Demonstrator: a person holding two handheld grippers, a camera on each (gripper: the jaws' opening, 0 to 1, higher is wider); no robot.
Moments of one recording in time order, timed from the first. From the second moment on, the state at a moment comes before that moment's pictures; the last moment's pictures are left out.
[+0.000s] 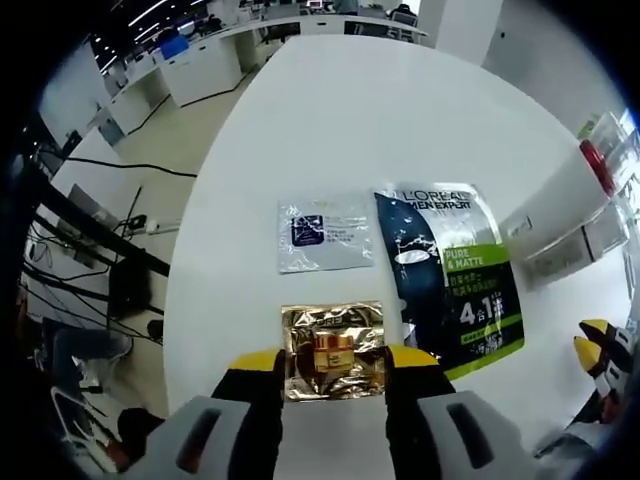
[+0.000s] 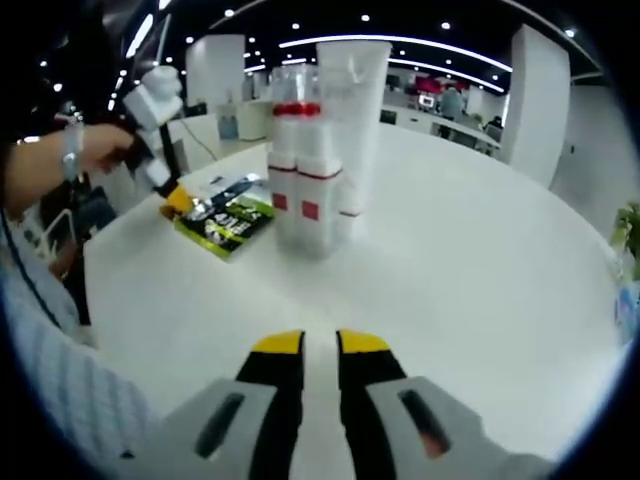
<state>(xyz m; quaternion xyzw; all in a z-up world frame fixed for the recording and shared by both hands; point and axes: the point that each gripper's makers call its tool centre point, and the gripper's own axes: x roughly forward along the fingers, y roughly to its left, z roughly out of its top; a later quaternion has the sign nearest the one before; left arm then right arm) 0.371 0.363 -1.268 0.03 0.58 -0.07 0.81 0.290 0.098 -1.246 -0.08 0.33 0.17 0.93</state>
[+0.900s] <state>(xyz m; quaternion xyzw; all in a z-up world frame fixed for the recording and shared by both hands) 0.371 0.365 -1.263 0.06 0.57 -0.09 0.82 0.290 0.101 -1.244 -0.08 0.33 0.18 0.93</state>
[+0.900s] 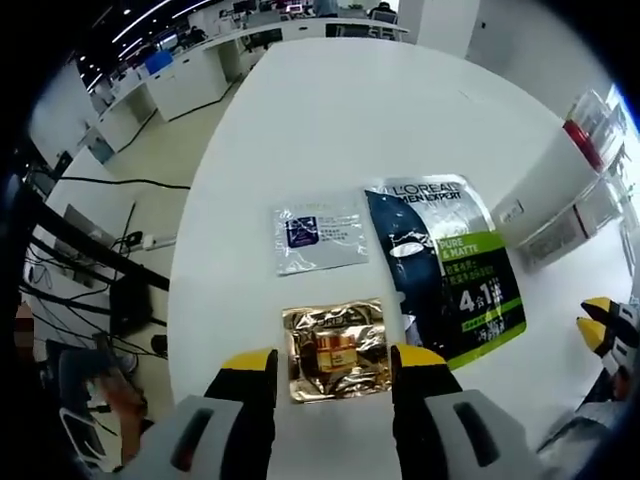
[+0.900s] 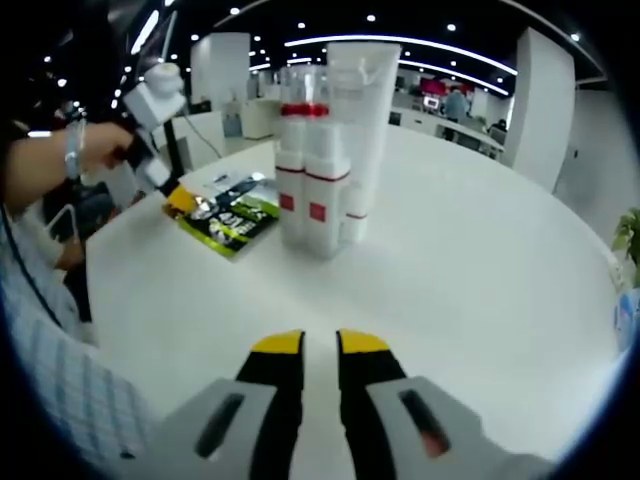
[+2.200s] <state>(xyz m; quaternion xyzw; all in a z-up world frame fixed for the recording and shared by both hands) 0.351 0.367 -1.177 0.01 0.08 -0.16 0.98 0.307 0.042 -1.166 0.01 0.03 0.14 0.99</state>
